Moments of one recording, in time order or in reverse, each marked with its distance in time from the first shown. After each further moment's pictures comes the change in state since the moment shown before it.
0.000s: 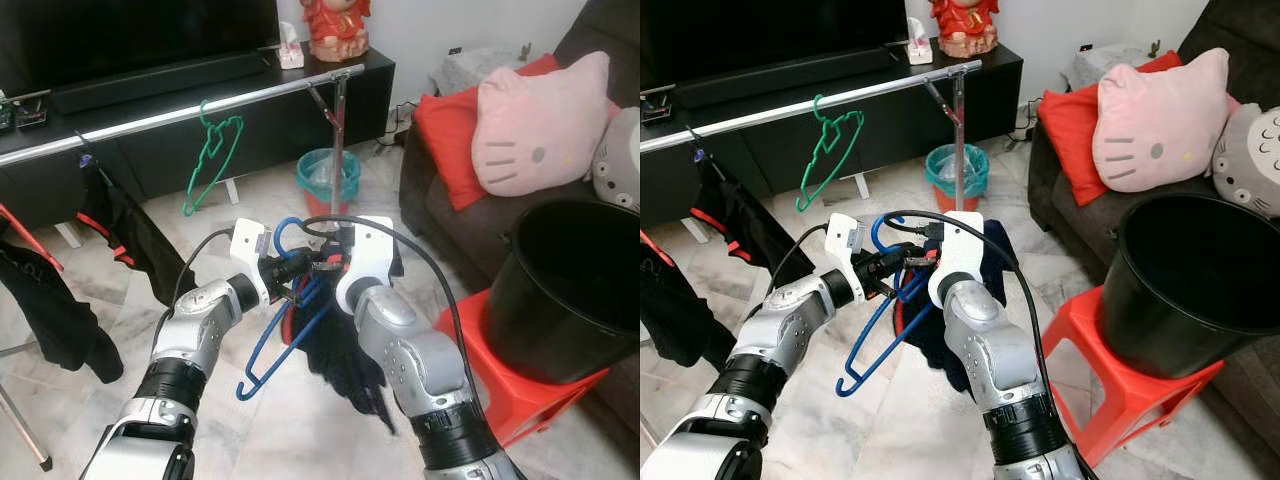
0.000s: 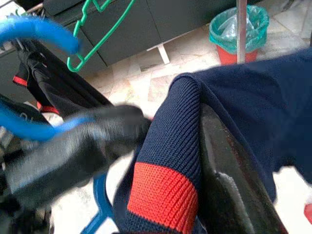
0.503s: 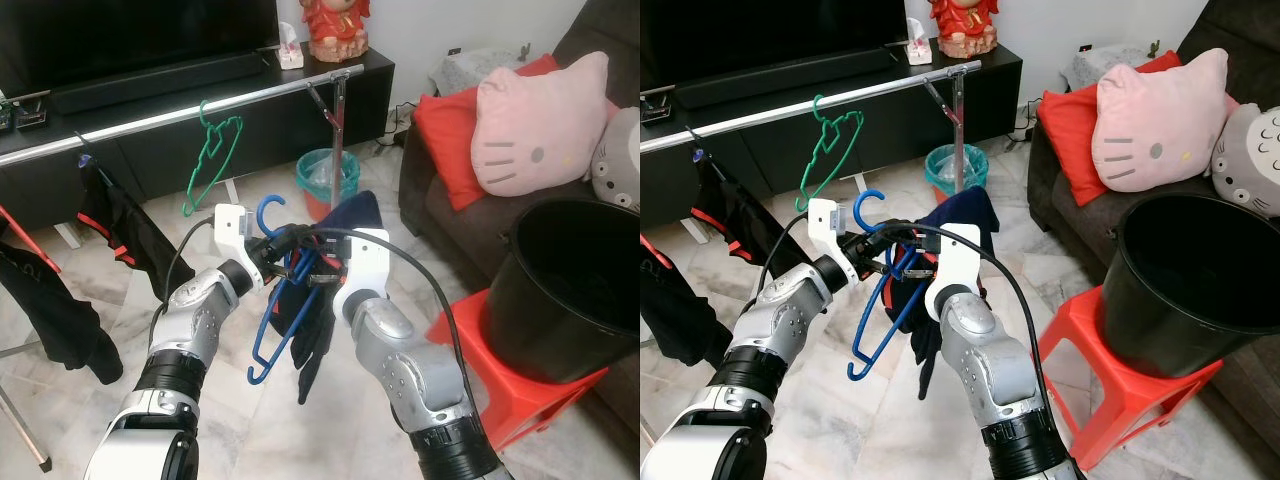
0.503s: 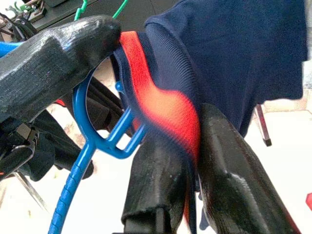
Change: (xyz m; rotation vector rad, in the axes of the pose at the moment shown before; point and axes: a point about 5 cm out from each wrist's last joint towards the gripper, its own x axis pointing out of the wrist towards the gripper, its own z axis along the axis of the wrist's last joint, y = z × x) left arm -0.003 0.013 0.017 -0.059 -0.128 0.102; right arm -0.007 0.005 -0.009 0.008 0.022 0.004
